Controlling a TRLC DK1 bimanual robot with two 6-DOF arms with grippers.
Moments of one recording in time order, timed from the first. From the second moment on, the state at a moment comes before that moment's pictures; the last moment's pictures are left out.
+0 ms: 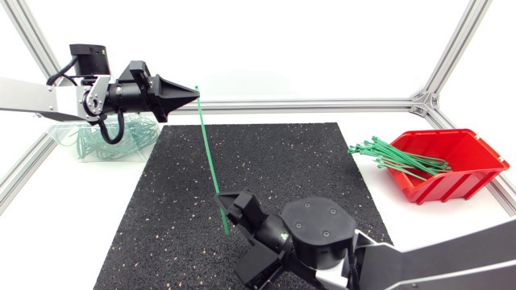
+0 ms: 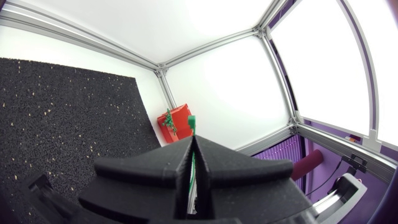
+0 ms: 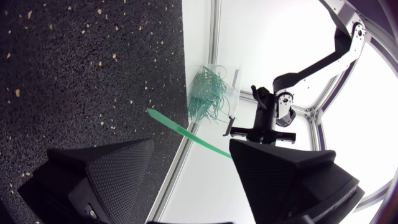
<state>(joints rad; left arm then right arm) 0.00 1.93 1.27 0.24 1.41 -0.74 1.05 1.67 0.44 0.94 0.19 -1.72</state>
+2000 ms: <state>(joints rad) -0.04 1.95 1.22 0.23 1.47 -0.66 1.07 1.69 0.42 0.97 0.11 -1.83</state>
